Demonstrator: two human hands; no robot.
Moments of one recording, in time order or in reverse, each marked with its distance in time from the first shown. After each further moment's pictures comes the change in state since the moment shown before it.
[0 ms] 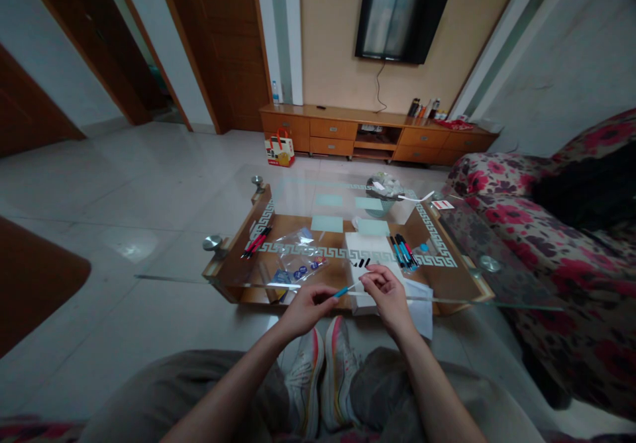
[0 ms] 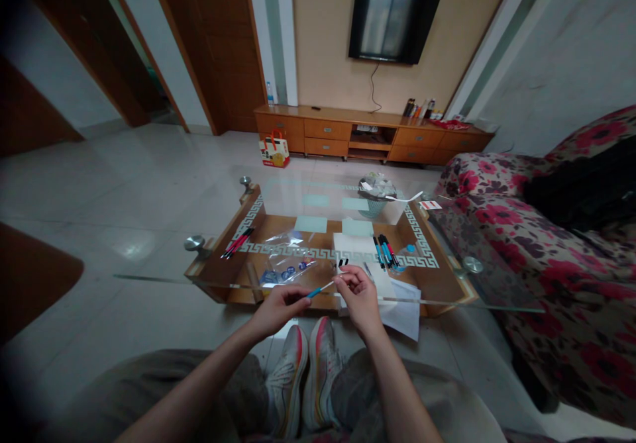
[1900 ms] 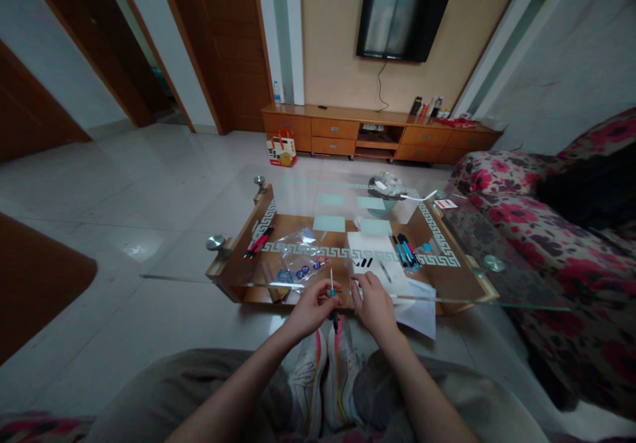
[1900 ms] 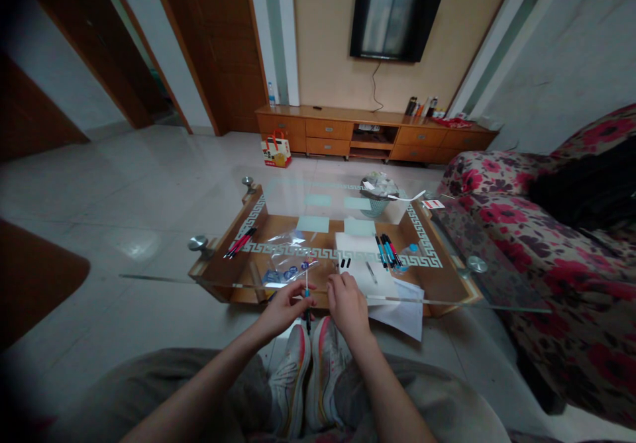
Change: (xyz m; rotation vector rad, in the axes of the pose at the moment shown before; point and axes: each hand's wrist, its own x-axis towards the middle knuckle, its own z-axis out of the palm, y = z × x) left_hand 0.000 -0.006 0.011 -0.147 0.062 -0.110; right_hand -0.010 0.020 0.015 -1.175 -0.108 -0.333
